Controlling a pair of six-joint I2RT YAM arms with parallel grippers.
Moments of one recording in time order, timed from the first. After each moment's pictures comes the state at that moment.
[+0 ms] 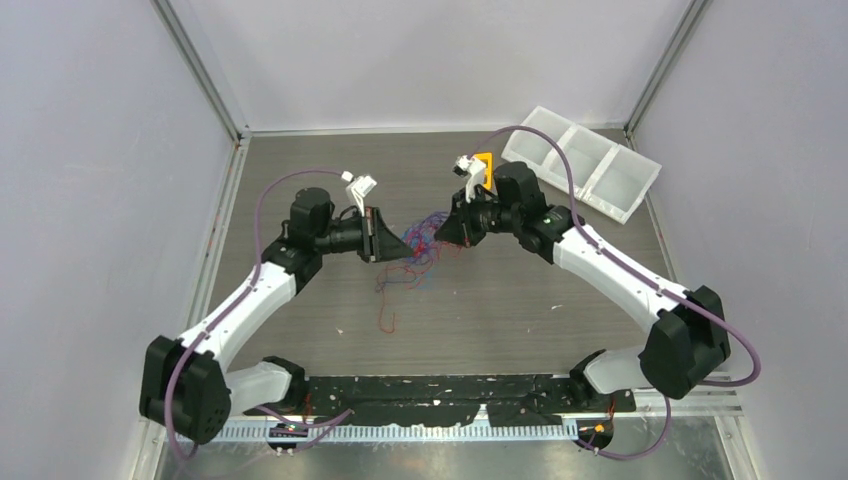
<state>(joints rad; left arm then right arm) -0.38 1.19 0.79 0.05 0.88 -0.60 0.57 1.40 1.10 -0.23 -0.57 0.20</state>
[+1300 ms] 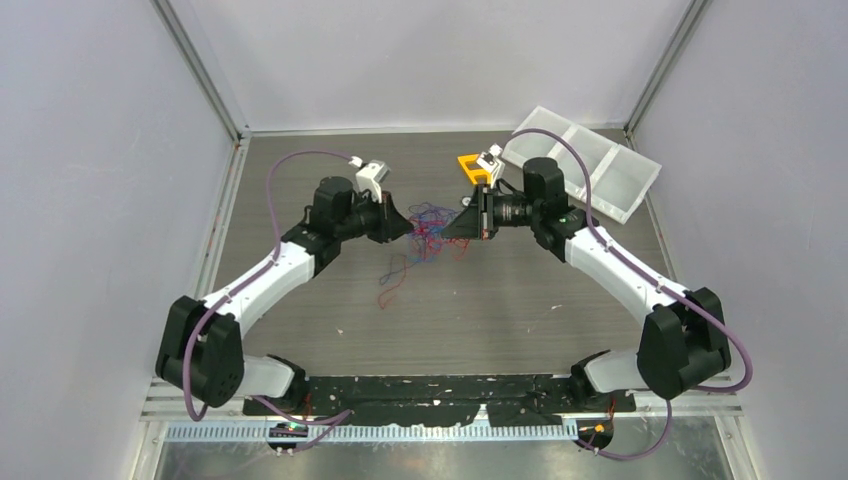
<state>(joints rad) -0.44 1.36 0.89 0.02 0.43 -0.32 0.41 1.36 1.00 -0.01 -0.93 0.54</state>
